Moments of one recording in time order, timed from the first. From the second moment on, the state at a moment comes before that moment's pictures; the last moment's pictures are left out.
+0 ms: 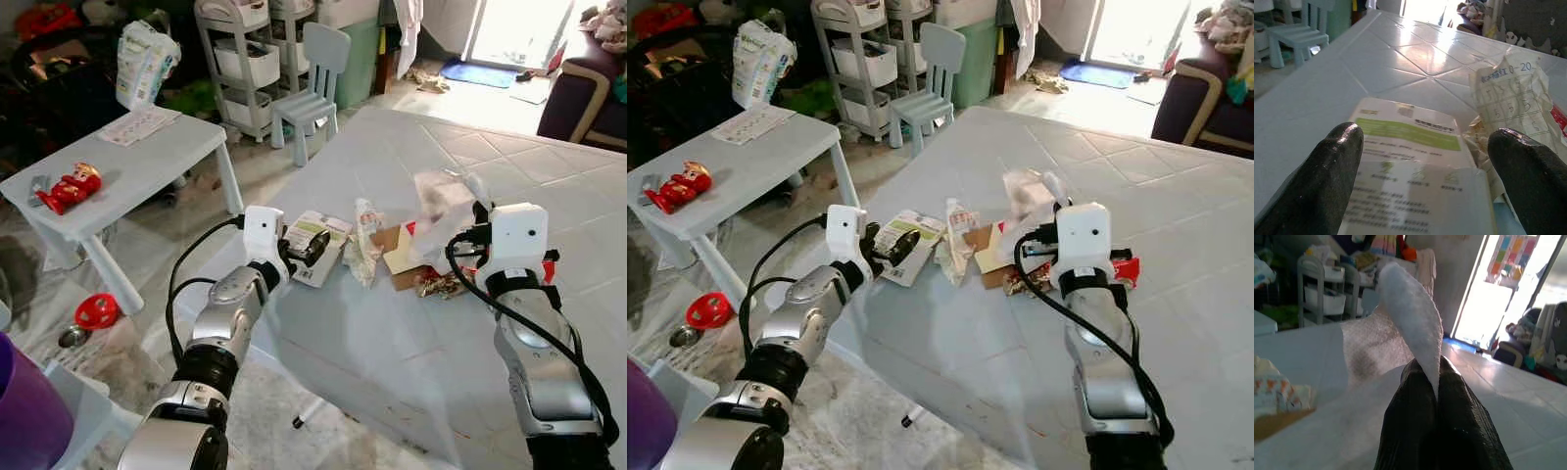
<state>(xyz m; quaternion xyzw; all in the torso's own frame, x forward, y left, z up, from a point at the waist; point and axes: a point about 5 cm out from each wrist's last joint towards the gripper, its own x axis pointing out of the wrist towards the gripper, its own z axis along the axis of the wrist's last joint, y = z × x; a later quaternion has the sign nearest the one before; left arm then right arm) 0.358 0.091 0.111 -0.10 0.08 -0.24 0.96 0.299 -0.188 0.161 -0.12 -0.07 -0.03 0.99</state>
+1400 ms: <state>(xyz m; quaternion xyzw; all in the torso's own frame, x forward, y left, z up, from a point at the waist) 0.336 0.107 0.074 0.08 0.10 -0.28 0.95 0.294 -0.166 0.164 -0.10 -0.06 0.06 0.99</state>
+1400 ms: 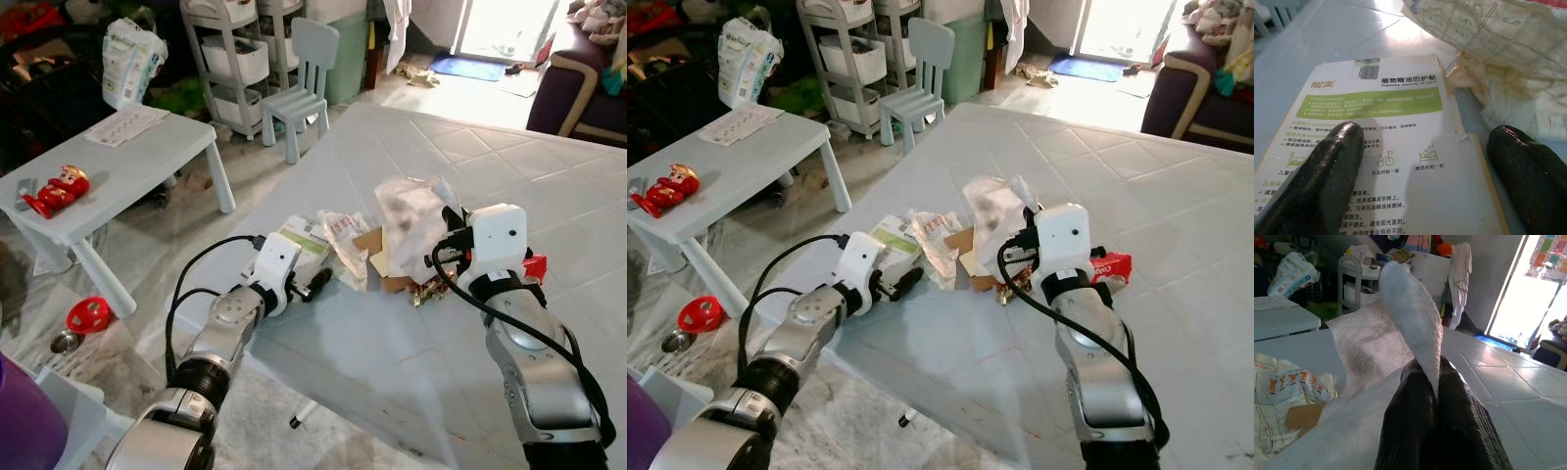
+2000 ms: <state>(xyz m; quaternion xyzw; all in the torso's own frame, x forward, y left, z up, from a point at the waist) 0.290 0.144 0.072 0.06 0.10 -0.21 0.97 0.308 -0.157 0.162 -0.09 -0.07 0.07 0.99</state>
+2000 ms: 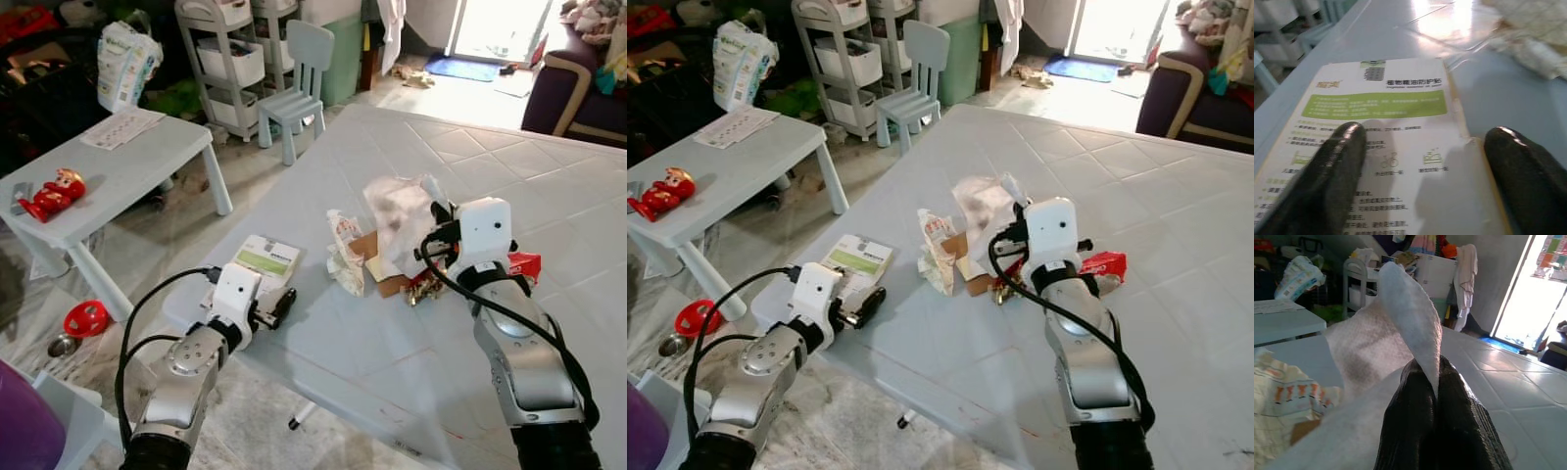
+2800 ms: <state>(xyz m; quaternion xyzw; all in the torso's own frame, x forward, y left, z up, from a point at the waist) 0.291 0.131 0.080 0.03 0.11 -0.22 0.97 0.310 -0.155 0.162 -0.09 -0.08 0.07 0.99</state>
